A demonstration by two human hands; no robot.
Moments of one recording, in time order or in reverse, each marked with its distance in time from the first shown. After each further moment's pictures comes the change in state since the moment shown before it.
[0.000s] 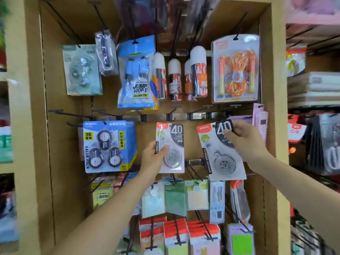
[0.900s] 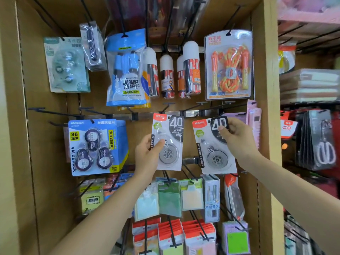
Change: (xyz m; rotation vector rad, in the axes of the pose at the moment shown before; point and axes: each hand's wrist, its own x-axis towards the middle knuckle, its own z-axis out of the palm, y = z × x) left_hand 0.002 0.002 0.009 -0.069 0.008 0.119; right_hand 0.007 0.017 0.010 0.030 0.078 -0.038
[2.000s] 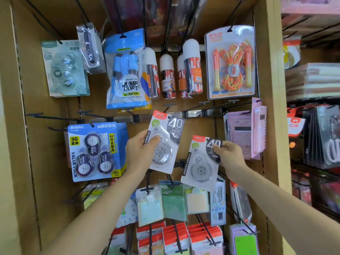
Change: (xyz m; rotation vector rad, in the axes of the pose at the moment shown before) left_hand 0.014 0.025 -0.018 0.255 0.017 0.086; right_hand -0.002 0.067 0.041 0.239 0.012 0.442
